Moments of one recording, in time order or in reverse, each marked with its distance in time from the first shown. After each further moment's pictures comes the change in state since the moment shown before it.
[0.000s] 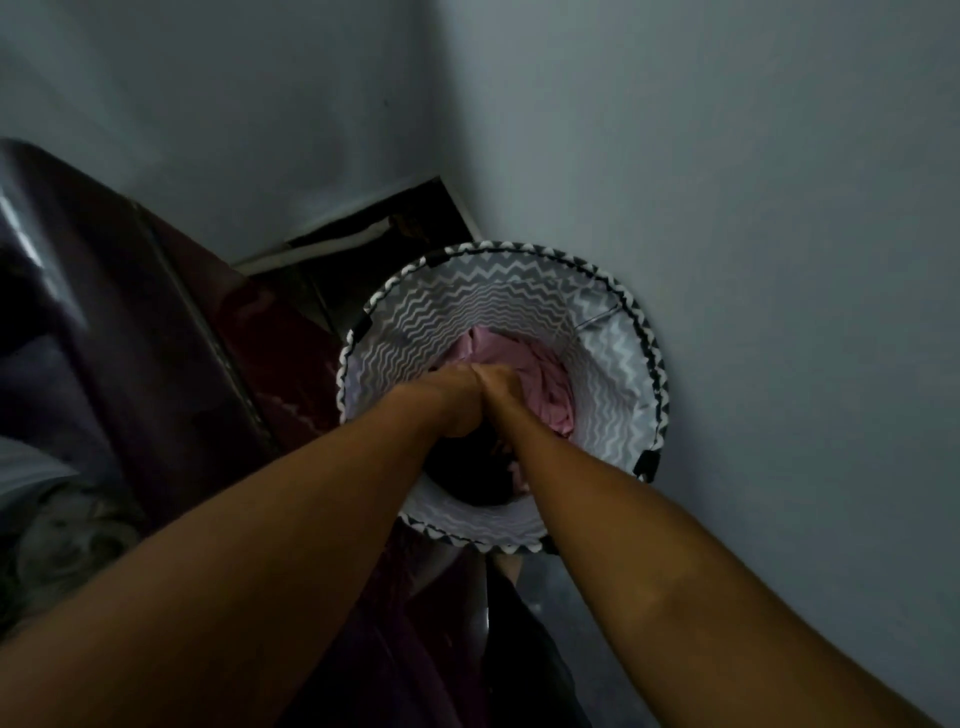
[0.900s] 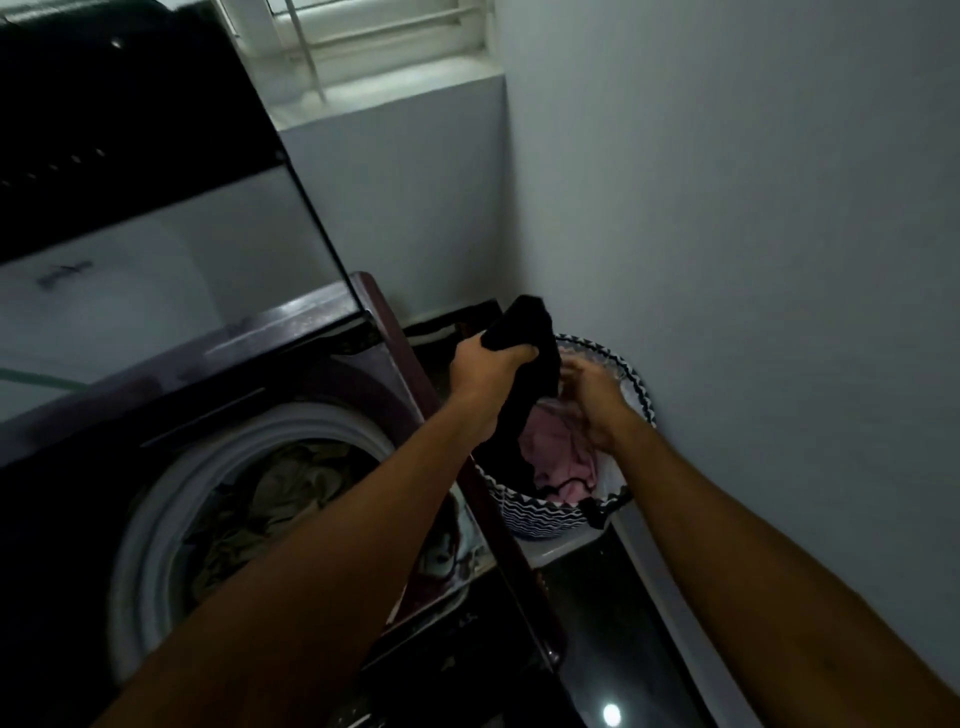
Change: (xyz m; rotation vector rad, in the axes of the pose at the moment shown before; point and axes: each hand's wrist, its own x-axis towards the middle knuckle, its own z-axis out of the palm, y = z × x) left_hand -0.239 -0.001 -0.079 -1.593 0.561 0.043; right_hand -0.230 -0.020 -0.124 0.401 -0.293 -0.457
